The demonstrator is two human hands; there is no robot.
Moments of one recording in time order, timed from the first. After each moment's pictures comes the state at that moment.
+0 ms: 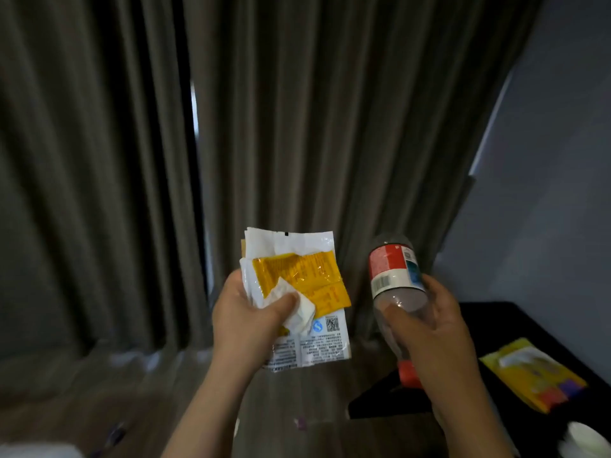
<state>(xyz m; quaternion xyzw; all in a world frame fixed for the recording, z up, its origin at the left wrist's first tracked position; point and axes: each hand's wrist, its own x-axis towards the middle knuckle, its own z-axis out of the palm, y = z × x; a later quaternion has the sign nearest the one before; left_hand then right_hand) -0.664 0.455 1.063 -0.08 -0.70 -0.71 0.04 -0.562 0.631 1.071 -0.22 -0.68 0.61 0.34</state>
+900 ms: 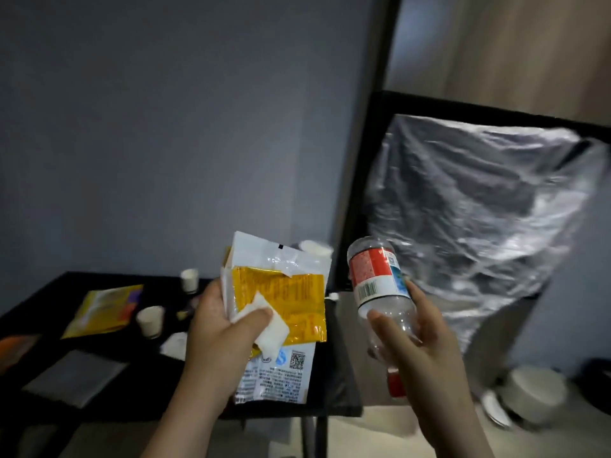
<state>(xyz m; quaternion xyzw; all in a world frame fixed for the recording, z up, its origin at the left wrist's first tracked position) -0.330 0.554 1.100 -0.55 -0.38 -0.56 -0.49 -0.142 0.461 1.104 -0.57 -0.41 0.20 0.69</state>
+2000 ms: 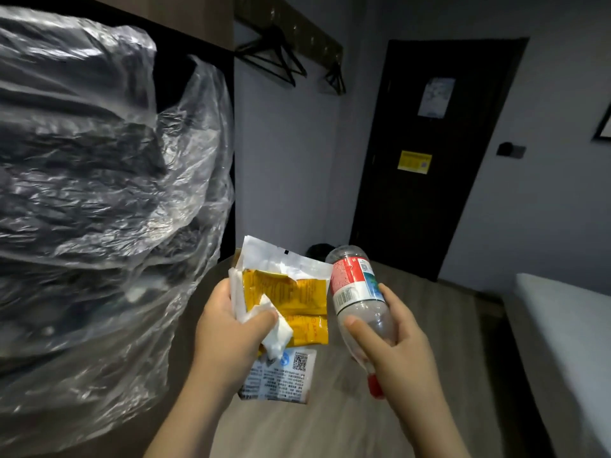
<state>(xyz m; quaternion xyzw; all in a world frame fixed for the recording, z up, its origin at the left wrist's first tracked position) 0.414 0.482 1.075 -0.72 -0.08 -0.24 -0.65 0.445 0.289 1.060 -0.70 -0.07 -0.09 0.70</state>
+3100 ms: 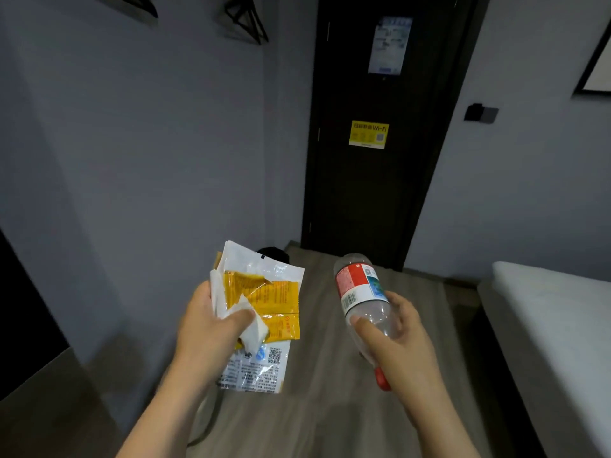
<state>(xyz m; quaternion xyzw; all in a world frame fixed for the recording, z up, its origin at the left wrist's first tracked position) 1.003 0.386 1.028 -0.75 -0.09 -0.14 -0.64 0.990 0.155 1.015 -0.74 0.10 -0.11 0.66</state>
